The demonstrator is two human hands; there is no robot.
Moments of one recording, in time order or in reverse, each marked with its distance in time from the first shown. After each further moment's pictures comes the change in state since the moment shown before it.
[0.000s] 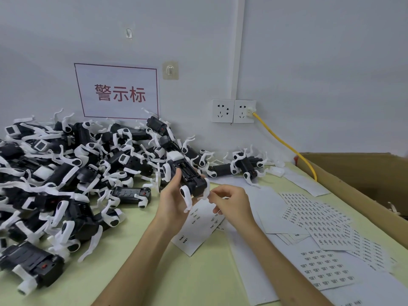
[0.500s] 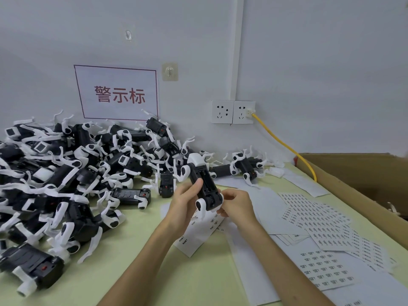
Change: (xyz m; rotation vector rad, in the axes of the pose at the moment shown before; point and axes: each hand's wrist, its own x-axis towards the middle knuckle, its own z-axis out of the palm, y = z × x) left_hand 0.000 -0.009 0.007 0.205 0.106 -0.025; right_hand 0.006 0.003 -0.006 0.049 0.002 0.195
